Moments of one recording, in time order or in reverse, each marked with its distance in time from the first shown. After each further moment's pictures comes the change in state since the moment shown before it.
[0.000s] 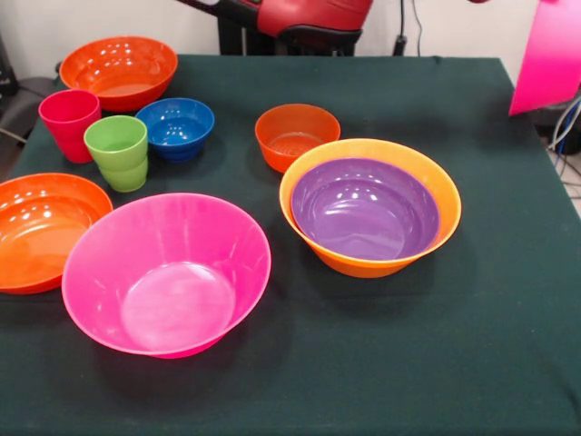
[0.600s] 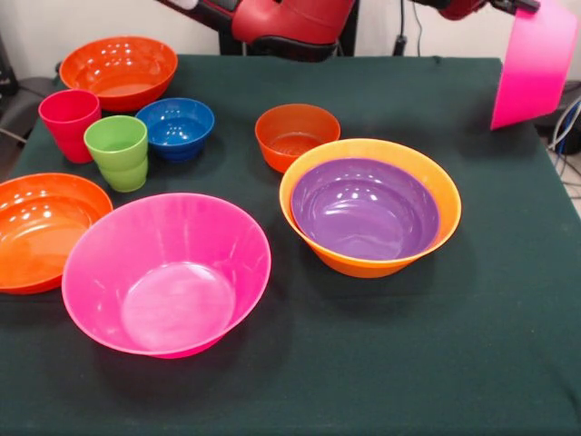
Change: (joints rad) arm -0.059 0.007 0.004 -0.047 0.041 0.125 -0.185
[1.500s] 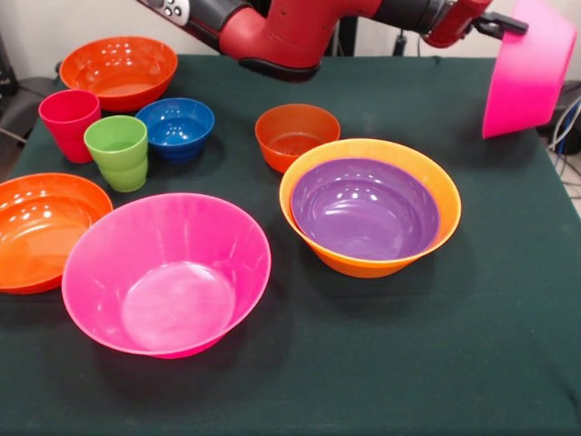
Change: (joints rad) arm -0.044 0.061 -0.025 -0.073 0.094 0.026 -0.327
